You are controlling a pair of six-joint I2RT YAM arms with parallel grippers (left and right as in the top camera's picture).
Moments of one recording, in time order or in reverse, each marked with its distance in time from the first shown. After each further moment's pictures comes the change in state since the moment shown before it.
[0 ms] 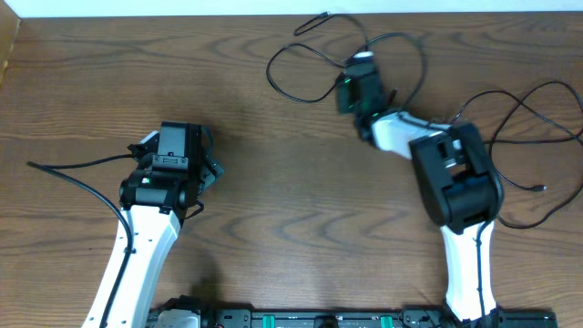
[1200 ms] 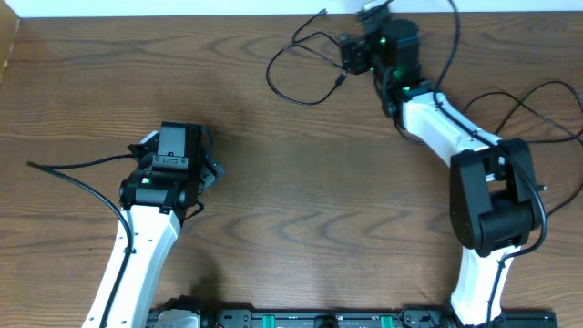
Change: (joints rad) left arm 0.000 0.000 0.000 0.000 0.000 0.000; right arm -0.051 -0.215 0.072 0.046 -0.277 -0.278
